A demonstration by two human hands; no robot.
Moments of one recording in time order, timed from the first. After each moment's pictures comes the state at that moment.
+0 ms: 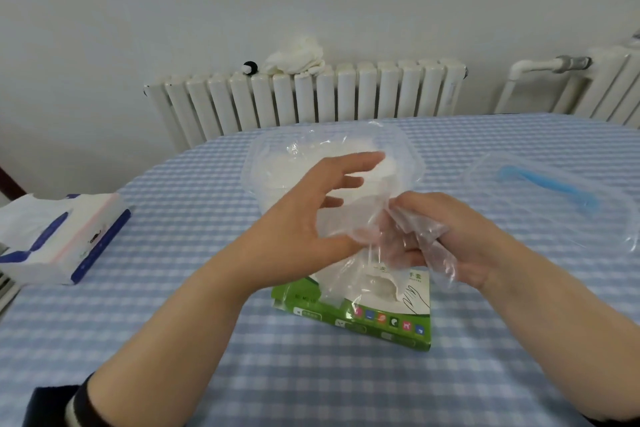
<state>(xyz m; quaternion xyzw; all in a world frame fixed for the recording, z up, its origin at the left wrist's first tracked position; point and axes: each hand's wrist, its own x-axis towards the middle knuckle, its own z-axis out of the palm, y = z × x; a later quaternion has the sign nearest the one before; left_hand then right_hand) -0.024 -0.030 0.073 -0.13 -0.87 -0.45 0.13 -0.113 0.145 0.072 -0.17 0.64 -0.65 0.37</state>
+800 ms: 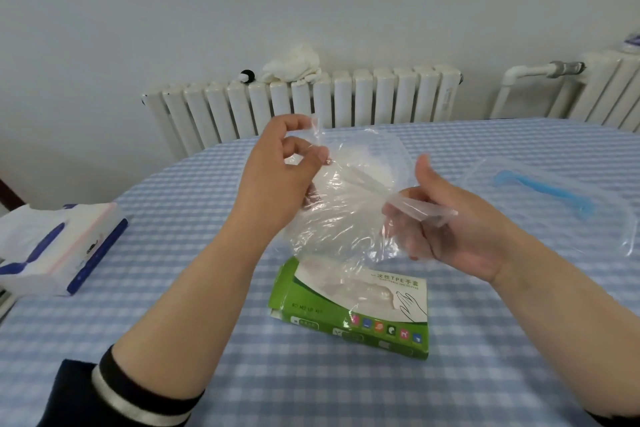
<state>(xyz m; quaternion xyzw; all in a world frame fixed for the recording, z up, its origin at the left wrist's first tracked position) -0.060 -0.038 0.094 0.09 -0.78 -0.54 0.29 -0.131 0.158 0.075 -0.20 0.60 -0.68 0.36</state>
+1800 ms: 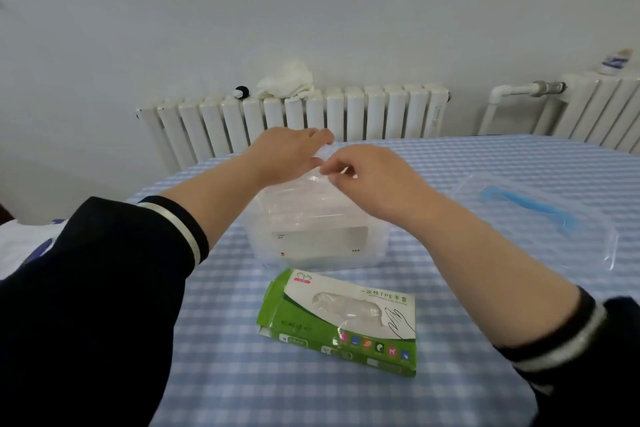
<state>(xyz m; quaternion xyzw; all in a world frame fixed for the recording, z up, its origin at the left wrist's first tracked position) -0.174 -0.105 0.095 -0.06 -0.98 0.13 0.14 -0.158 0.090 0.107 -0.40 0.87 -0.28 -0.03</state>
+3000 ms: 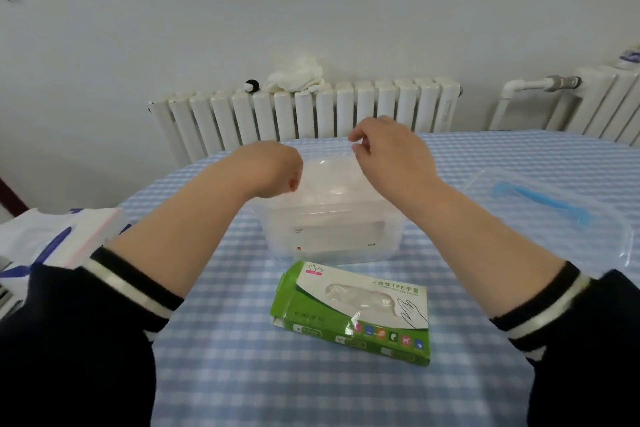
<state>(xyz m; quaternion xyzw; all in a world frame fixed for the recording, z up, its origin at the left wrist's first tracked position) -0.112 -0.097 0.116 0.06 -0.99 0.11 -0.06 -0.184 0.076 0.094 -0.34 0.89 -0.26 -0.19</state>
